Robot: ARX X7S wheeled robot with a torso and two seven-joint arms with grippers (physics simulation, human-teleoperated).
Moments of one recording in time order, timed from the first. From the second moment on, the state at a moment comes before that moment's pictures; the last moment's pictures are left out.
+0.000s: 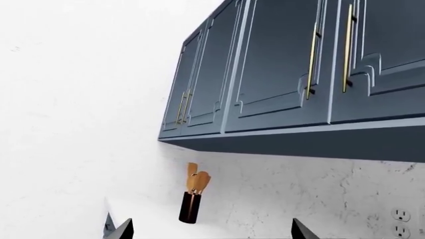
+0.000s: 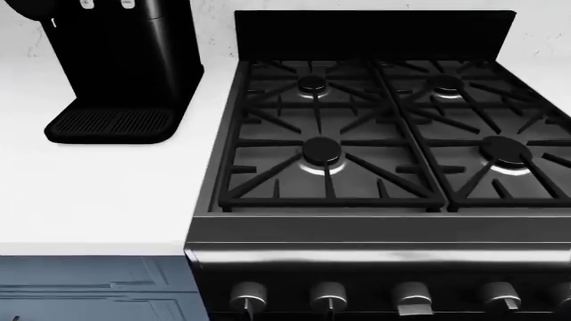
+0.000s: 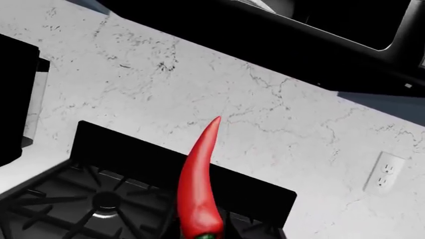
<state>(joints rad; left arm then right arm) 0.19 -1.15 -0.92 1.05 -1.22 -0.64 -1.57 1.44 1.15 -0.25 -0.39 1.40 1.19 0.35</state>
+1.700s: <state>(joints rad) 0.00 -1.15 -0.79 1.05 -1.24 -0.68 -1.57 1.58 1.13 -0.27 -0.39 1.42 1.22 0.38</state>
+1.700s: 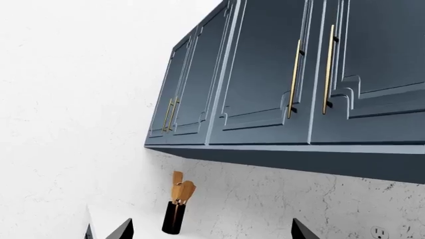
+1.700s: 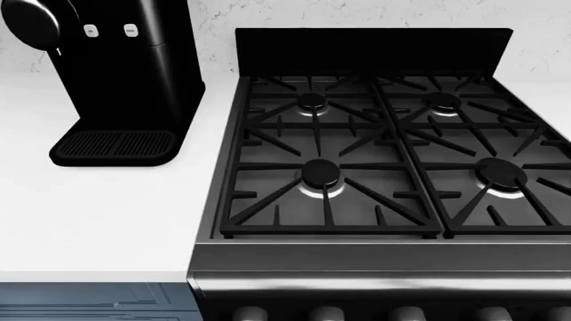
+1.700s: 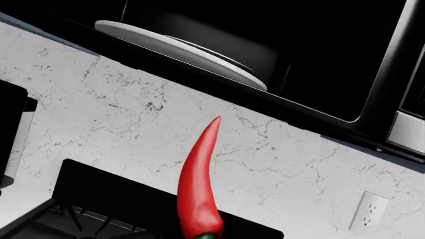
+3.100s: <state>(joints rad) 0.18 -1.18 -0.89 1.05 -1.22 -0.57 -1.57 2.33 0.63 -0.57 0.13 0.82 1.42 0.00</state>
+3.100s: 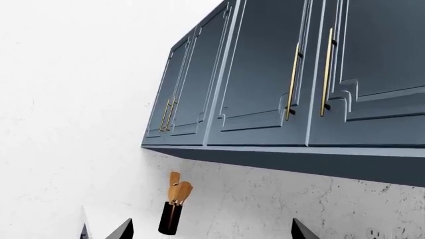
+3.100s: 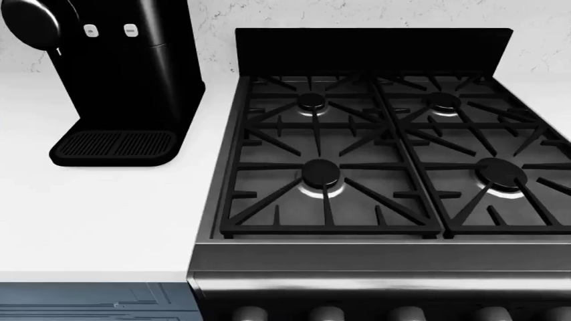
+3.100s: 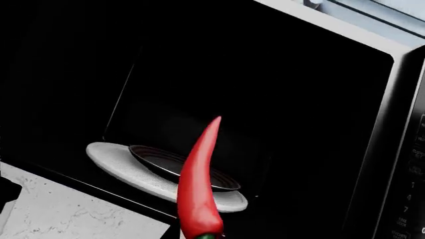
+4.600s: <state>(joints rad) 0.28 -1.16 -0.86 1.05 -1.14 -0.51 -1.57 2.36 0.08 -0.06 0.63 -0.70 1.21 -0.84</state>
